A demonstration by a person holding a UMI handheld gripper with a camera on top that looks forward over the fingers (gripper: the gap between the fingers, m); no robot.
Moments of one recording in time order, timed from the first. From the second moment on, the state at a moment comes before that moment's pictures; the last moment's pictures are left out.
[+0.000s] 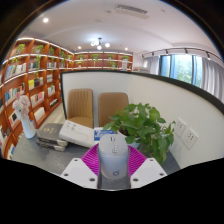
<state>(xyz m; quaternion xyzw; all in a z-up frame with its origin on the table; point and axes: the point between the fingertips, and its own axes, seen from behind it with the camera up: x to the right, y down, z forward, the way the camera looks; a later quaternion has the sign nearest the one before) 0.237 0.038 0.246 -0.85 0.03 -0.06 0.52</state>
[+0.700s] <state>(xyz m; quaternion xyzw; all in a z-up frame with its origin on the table) 0.032 -0.046 -0.009 -0.93 -0.02 -0.01 0.36</state>
